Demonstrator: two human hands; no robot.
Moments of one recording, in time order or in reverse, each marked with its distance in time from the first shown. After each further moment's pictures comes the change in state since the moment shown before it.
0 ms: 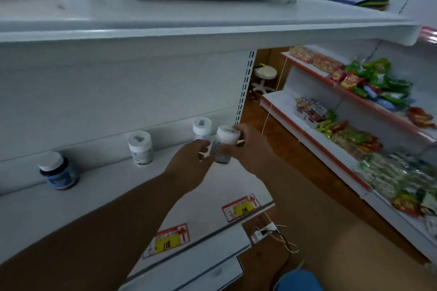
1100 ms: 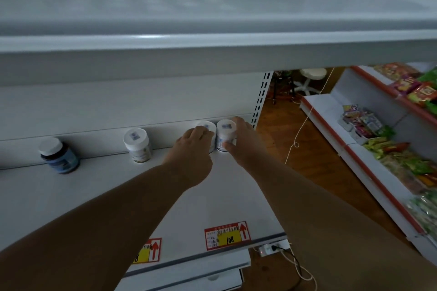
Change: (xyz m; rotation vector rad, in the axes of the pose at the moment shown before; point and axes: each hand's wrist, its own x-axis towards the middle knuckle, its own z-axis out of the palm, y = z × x) left_hand 0.055 0.027 0.017 0.555 0.091 -0.022; right_hand 0.113 0.042 0.020 -0.345 -0.086 -0.247
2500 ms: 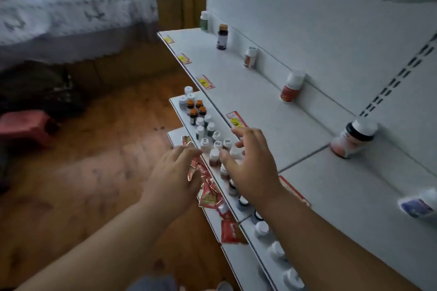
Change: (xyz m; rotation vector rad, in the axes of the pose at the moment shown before) left_hand -0.640 -0.427 -0.132 -0.049 0.725 -1.194; right_hand -0.326 -0.667 0.326 0.464 -0.582 -1.134
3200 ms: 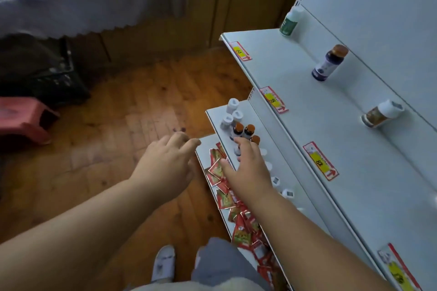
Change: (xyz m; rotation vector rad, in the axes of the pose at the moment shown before) left_hand 0.310 -0.346 -0.086 0.394 -0.299 0.009; right_hand 0.326 -0.034 0.334 -0.114 -0.332 0.304
